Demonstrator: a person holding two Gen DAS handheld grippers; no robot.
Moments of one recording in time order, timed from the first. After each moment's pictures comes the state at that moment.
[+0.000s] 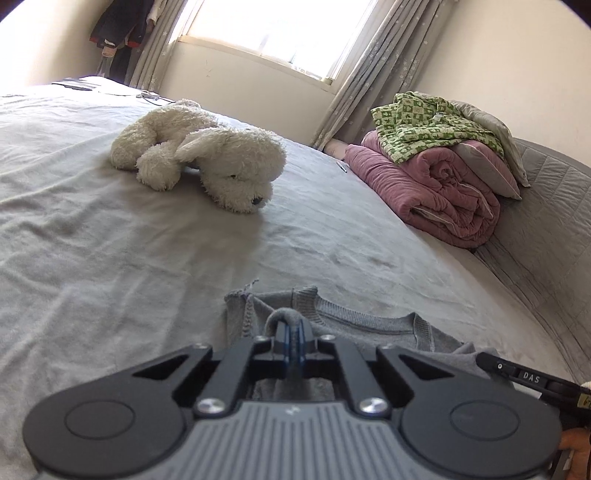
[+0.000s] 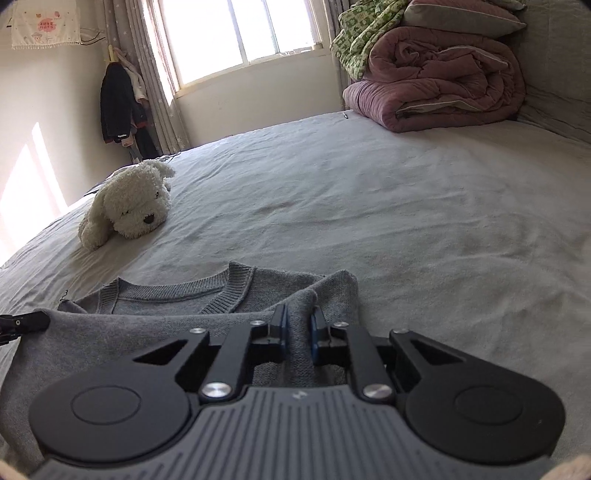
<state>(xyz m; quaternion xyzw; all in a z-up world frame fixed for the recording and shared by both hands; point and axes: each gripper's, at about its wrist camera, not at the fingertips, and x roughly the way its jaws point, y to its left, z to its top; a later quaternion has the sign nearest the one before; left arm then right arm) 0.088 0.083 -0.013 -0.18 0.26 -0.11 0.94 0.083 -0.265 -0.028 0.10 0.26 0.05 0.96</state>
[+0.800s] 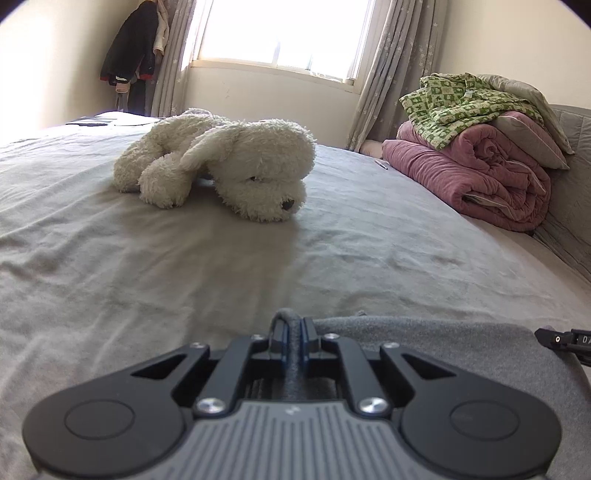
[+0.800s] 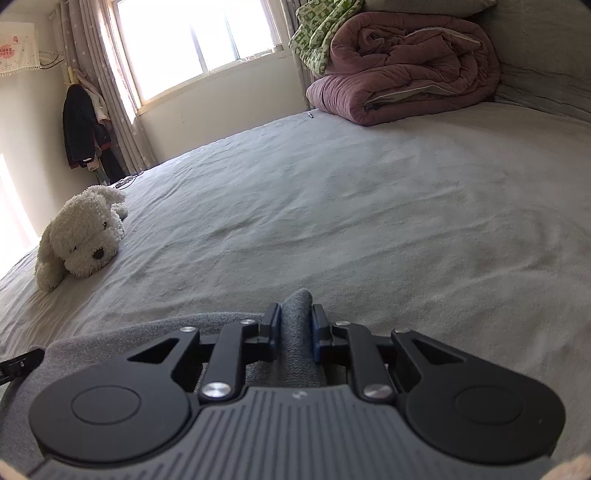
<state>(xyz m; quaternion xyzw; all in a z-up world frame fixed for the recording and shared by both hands) 0.144 0.056 -0.050 -0.10 0.26 -0.04 0.96 0.155 -0.280 -0.052 0.15 0.27 0.01 0.95</state>
